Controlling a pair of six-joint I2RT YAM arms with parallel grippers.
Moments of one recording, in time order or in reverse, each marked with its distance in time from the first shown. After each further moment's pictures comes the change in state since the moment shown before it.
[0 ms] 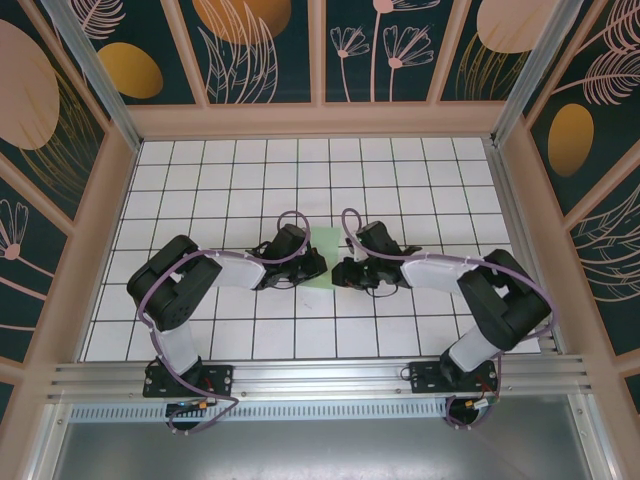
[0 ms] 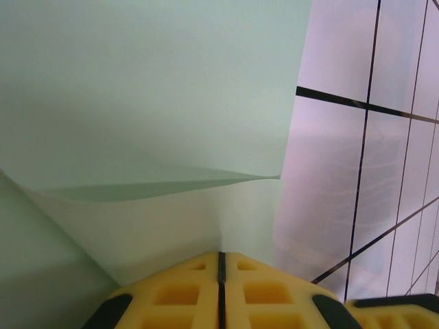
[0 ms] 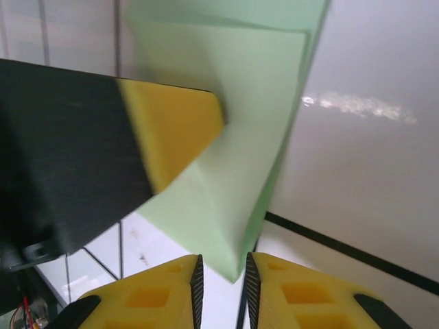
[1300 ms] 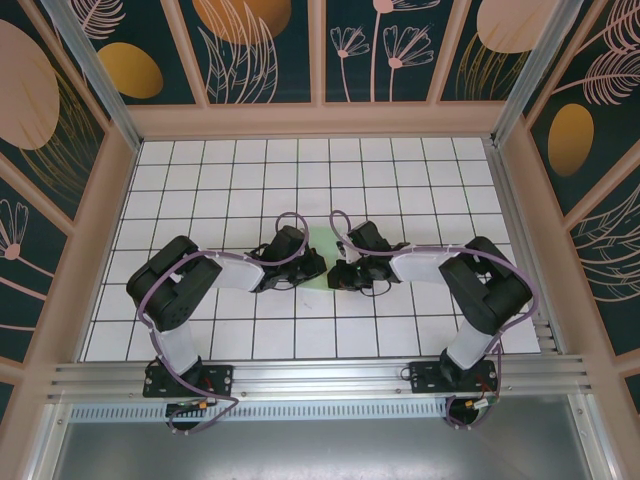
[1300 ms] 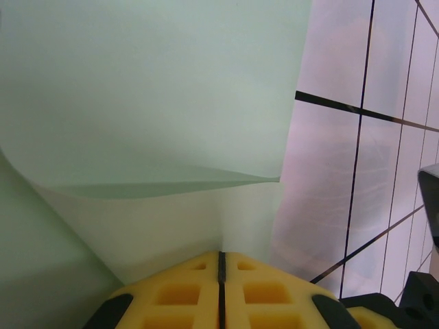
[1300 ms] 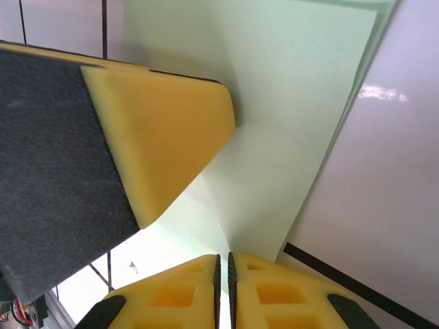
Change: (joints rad) left arm 0.000 -0.004 -0.031 0.054 -0.004 -0.024; right arm 0.016 0.139 0.061 -0.006 -0.055 -0.056
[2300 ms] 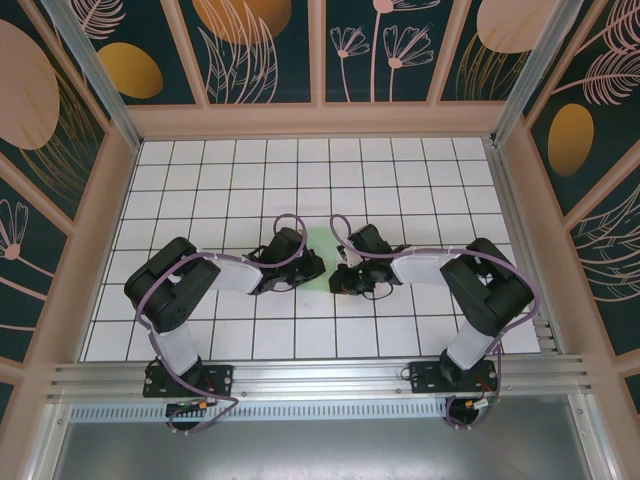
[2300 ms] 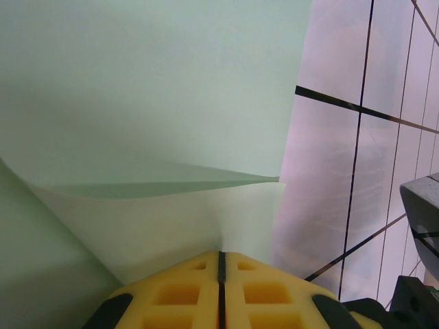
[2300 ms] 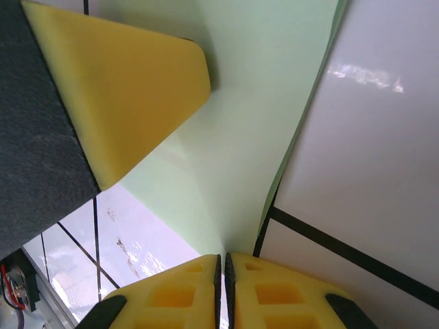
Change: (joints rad) left arm 0.000 -0.013 -0.026 0.023 0.000 -0.011; right arm 0.003 -0.015 -0.019 -0.030 -0.013 -0.026
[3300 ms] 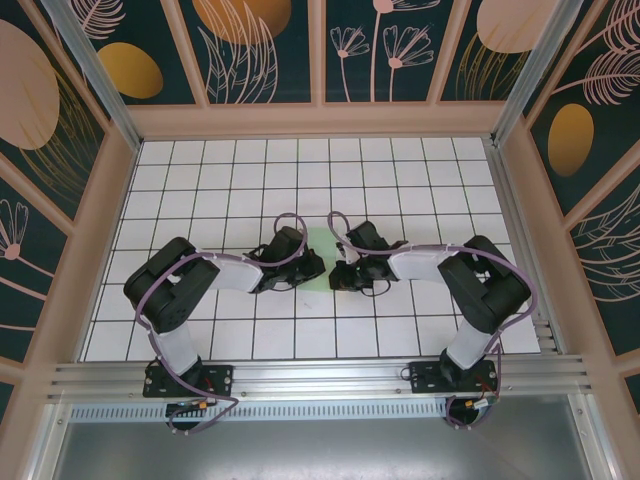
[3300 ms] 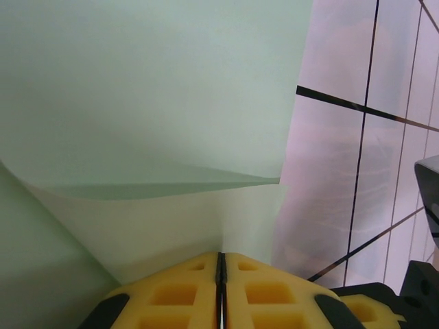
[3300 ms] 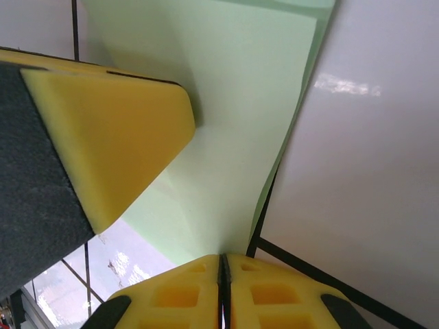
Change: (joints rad) left arm 0.000 -0.005 0.023 -0.050 -0.014 0.013; right arm 0.002 0.028 0.046 -0.039 0.060 -0.010
